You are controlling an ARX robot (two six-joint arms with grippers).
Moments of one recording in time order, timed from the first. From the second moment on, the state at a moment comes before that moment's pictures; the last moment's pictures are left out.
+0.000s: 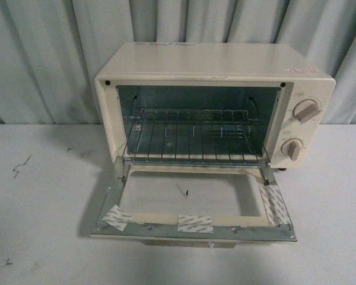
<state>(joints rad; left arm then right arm) 0.00 0.01 0.01 0.00 0.00 -0.02 0.00 0.00 0.01 0.00 0.00 0.01</state>
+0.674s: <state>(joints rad) 0.00 0.01 0.01 0.00 0.00 -0.02 0.00 0.00 0.01 0.00 0.00 0.01</state>
